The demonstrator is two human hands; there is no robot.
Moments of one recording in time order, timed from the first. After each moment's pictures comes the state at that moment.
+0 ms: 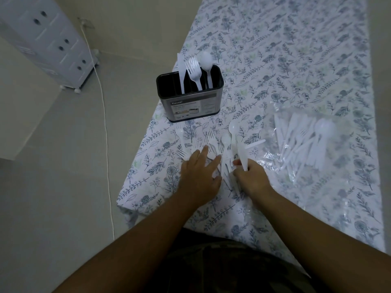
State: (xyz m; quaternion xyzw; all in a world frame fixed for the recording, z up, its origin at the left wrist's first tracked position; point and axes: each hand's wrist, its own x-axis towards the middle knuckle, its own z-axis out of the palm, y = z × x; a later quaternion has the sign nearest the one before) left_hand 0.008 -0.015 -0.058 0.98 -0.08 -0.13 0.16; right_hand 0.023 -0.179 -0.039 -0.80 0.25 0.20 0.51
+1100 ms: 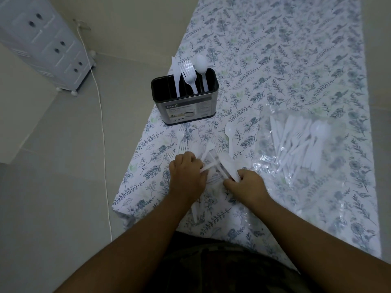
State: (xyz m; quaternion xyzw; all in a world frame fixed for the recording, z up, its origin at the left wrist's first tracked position) left_hand 0.020 -0.004 -0.073 0.99 -0.01 0.00 0.14; right_hand 0.017 -0.186 -0.037 -0.88 0.15 0.23 0.39
